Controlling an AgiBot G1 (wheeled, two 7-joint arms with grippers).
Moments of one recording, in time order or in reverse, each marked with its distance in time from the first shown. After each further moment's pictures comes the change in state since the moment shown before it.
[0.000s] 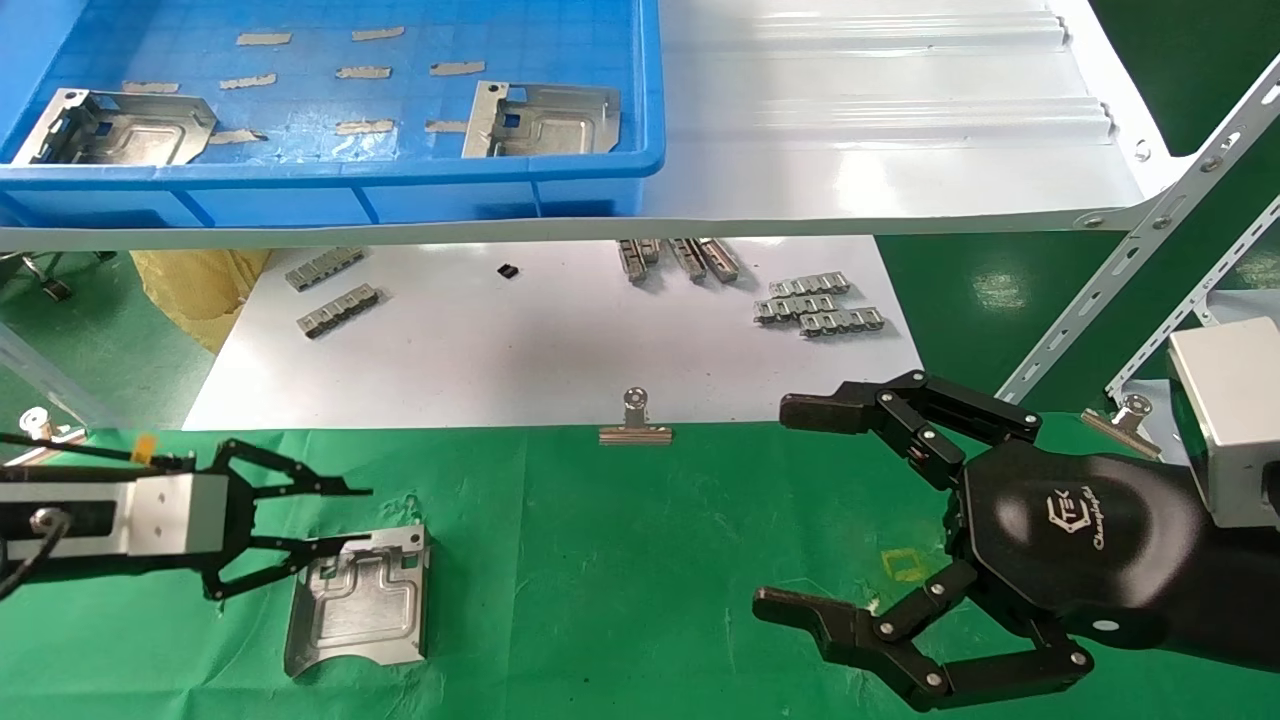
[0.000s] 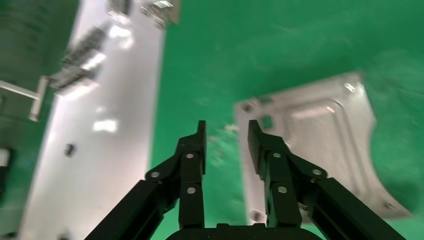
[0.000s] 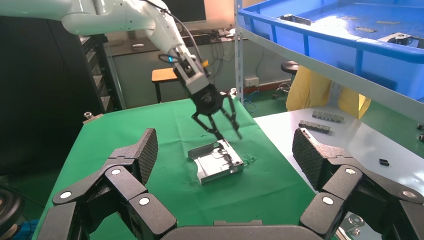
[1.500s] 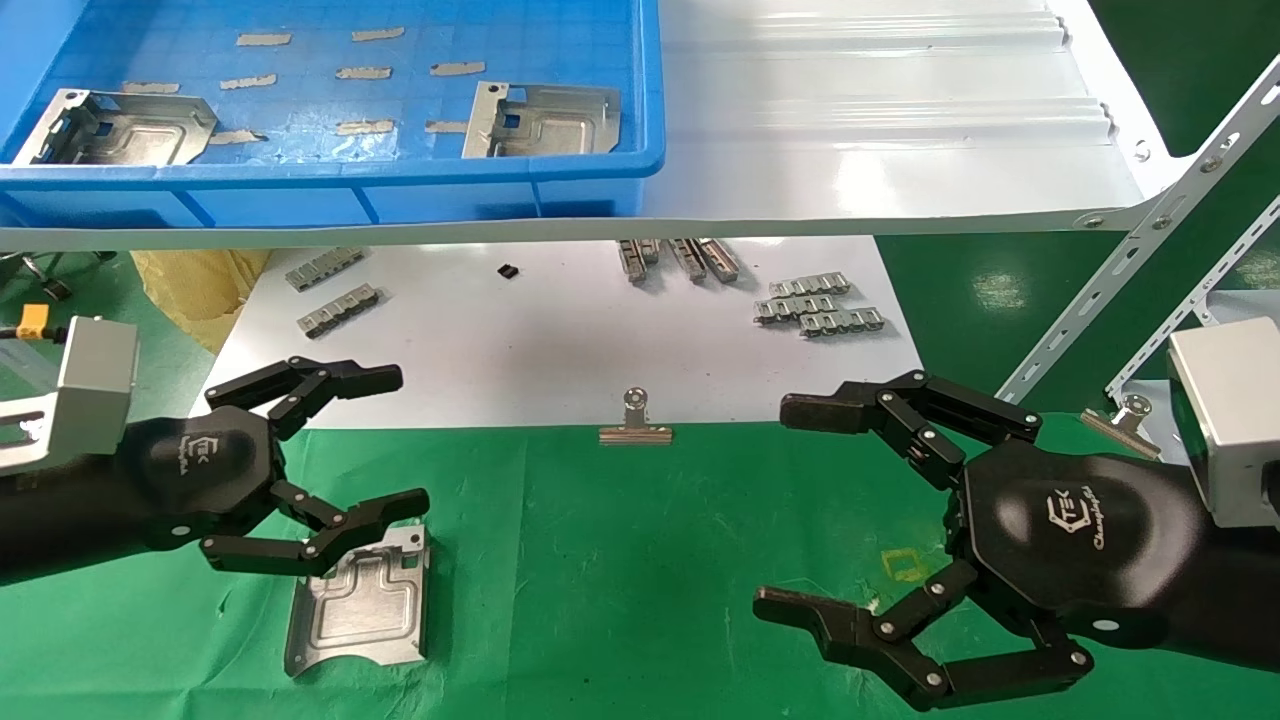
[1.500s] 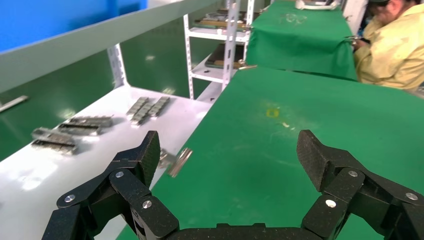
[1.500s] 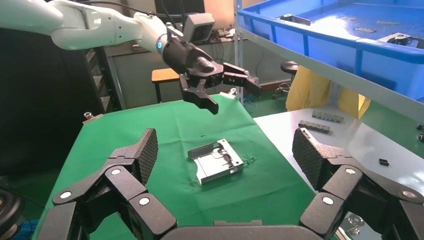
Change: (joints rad) left arm 0.224 -0.032 -0.220 -0.239 -0.310 0.046 -0.508; right arm 0.000 0.000 0.000 0.000 0.000 0.000 0.000
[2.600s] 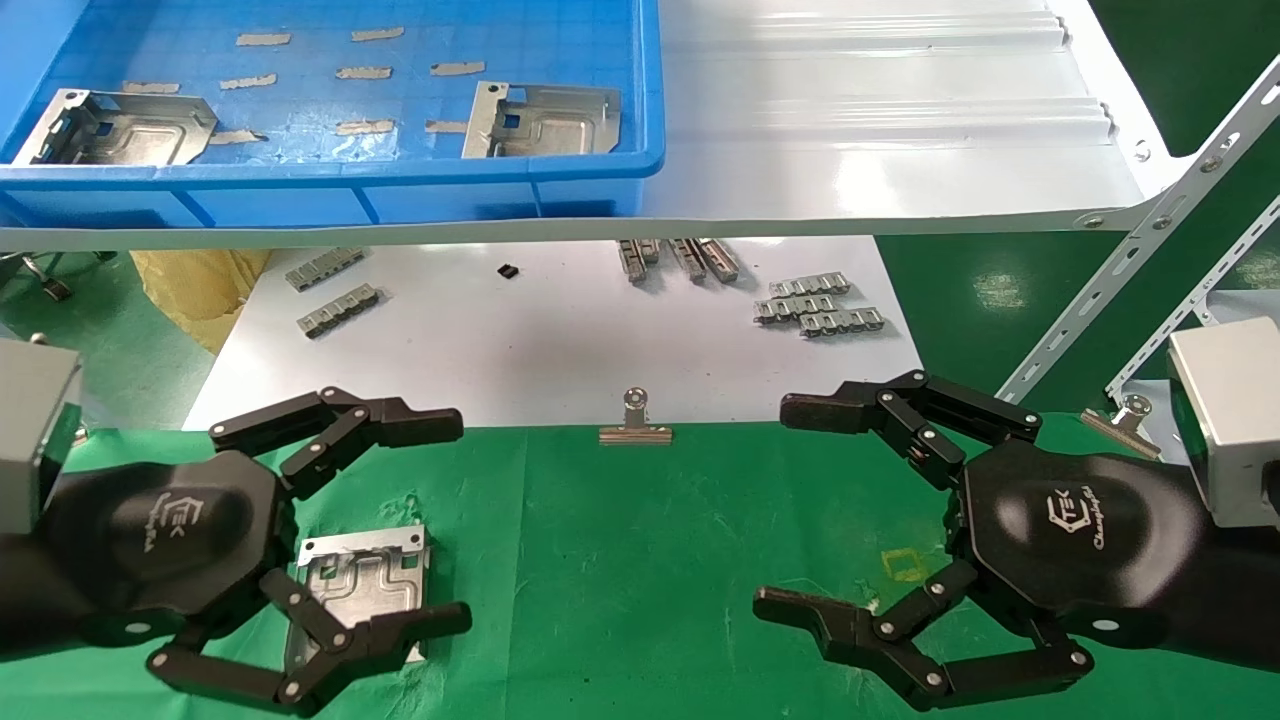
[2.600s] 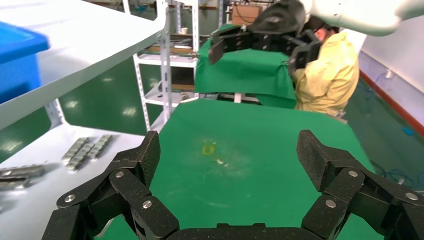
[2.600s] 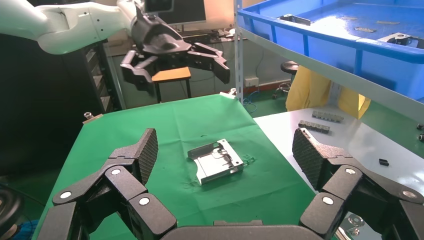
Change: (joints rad) left arm 0.203 -0.070 -0.240 -0.507 -0.031 -0.055 -0.320; right arm 0.000 0.000 0.000 0.000 0.000 0.000 0.000
